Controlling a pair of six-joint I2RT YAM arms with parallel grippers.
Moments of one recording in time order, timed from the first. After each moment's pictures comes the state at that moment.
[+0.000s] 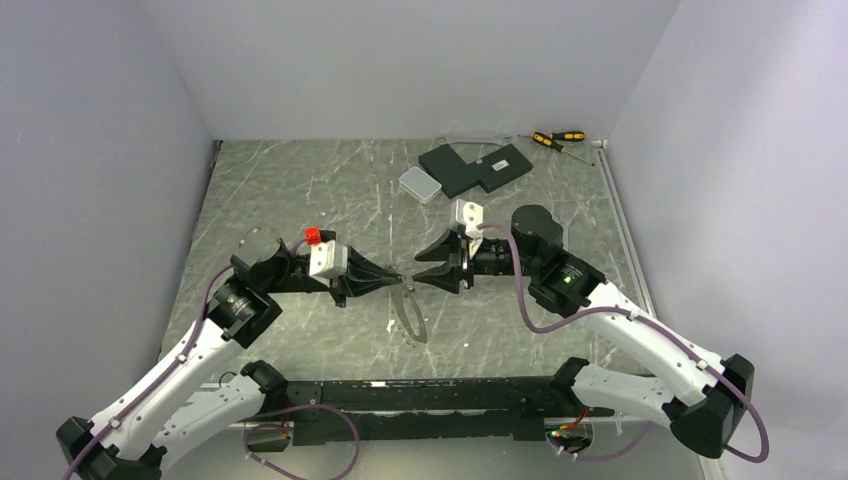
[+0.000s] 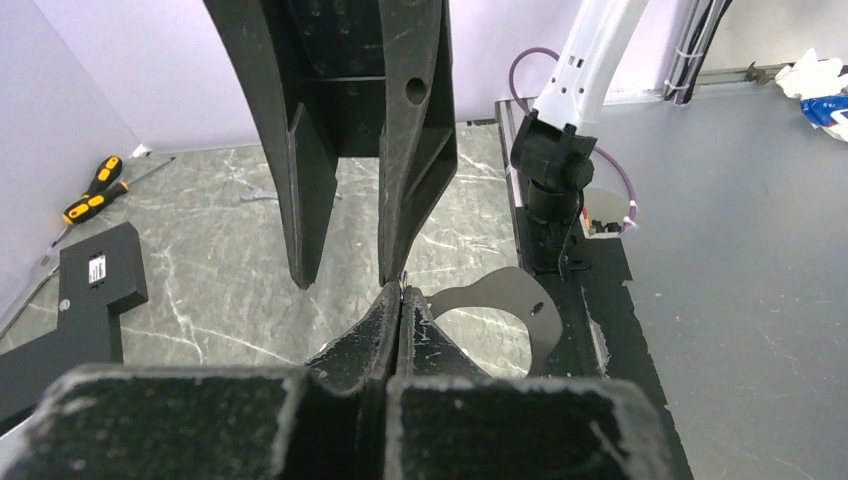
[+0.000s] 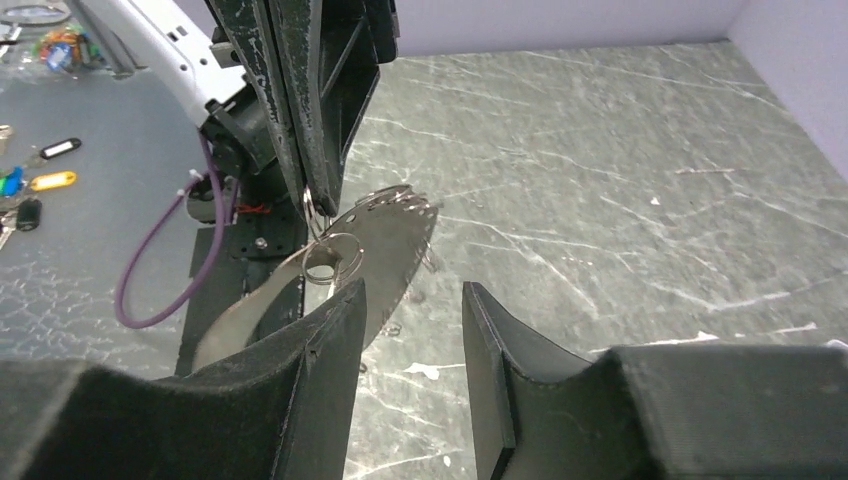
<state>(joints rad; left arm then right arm) -0.63 0.77 0.79 0.03 0.90 0.10 0.78 1.00 0.93 -0.07 -0.68 -0.12</state>
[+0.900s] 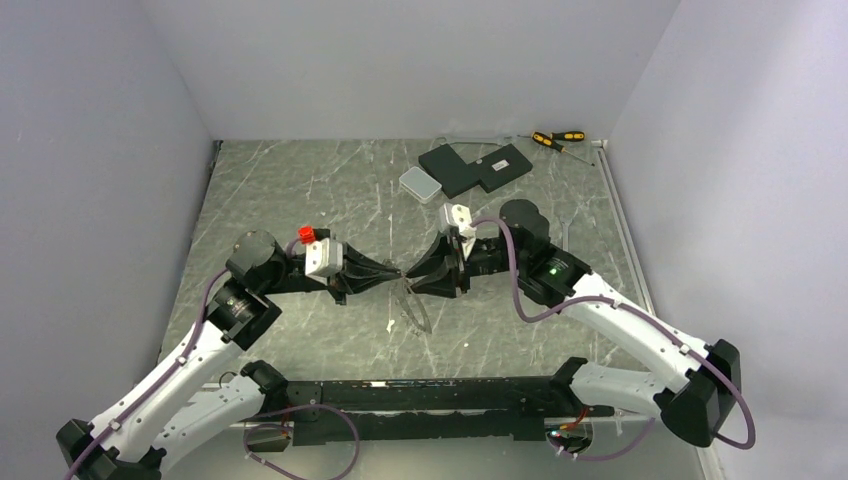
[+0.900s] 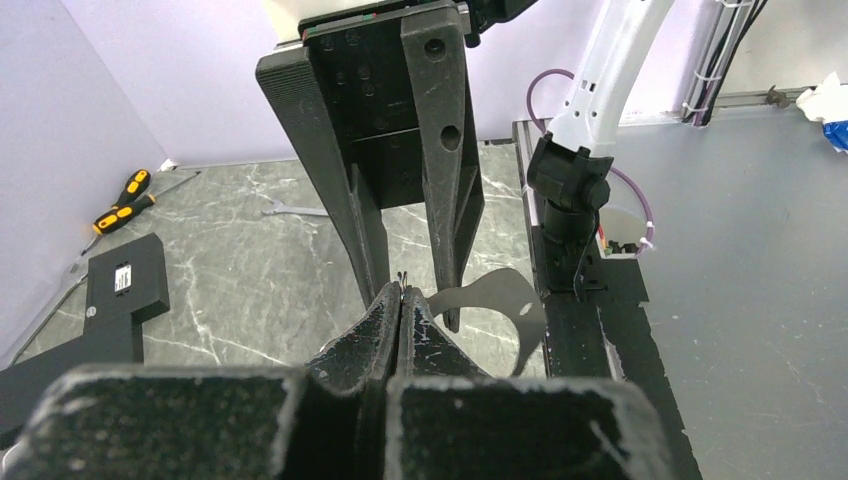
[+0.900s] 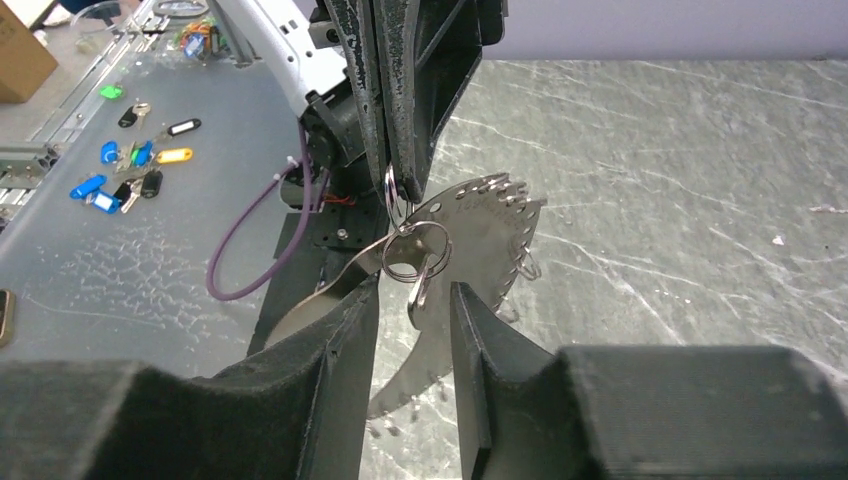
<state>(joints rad) -0.63 0.75 0.77 0.12 0.87 0.05 0.76 1.08 0.93 0.00 -0.92 -0.07</state>
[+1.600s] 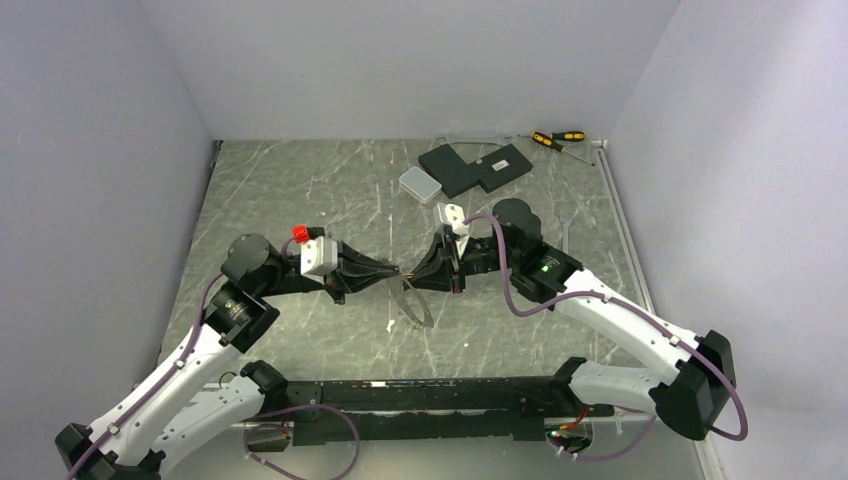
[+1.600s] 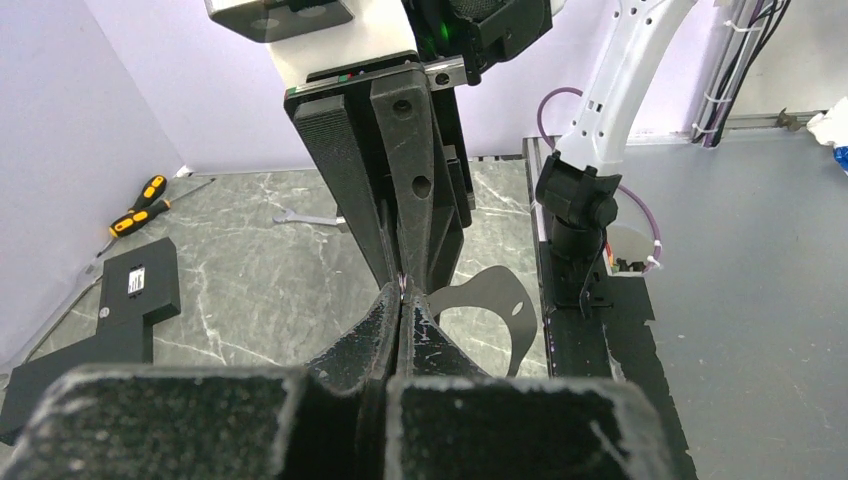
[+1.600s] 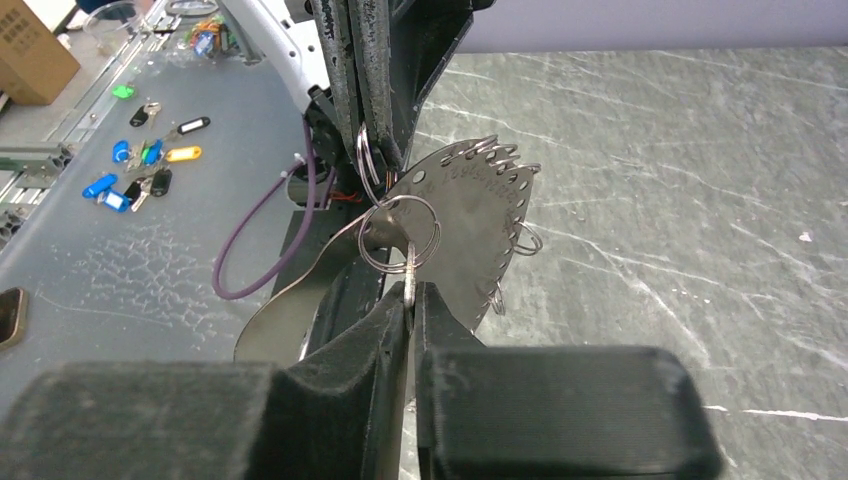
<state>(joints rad) -0.63 0.73 0.76 0.15 0.84 0.01 0.76 1.13 0.92 0.04 -0.95 -0.05</state>
